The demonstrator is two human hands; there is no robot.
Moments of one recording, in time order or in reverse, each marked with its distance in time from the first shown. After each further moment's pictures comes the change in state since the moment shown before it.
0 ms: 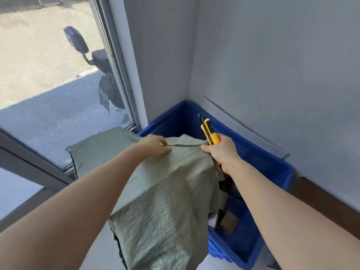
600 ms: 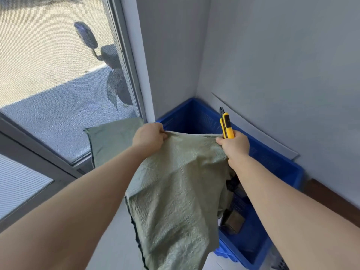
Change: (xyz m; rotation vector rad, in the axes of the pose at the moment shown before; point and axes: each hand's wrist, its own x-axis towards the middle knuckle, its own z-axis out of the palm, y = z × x) left_hand 0.001 -0.023 -0.005 -0.072 0.412 -0.044; right_hand 0.016 0.002 0.010 -0.007 0.249 0.048
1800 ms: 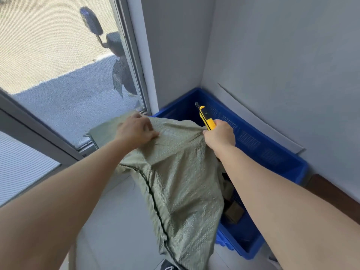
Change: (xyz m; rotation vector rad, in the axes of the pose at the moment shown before) left_hand -0.028 -0.028 -0.008 0.083 -0.077 -0.017; right_hand -0.011 -0.004 0.018 -0.380 -0.127 -0.220
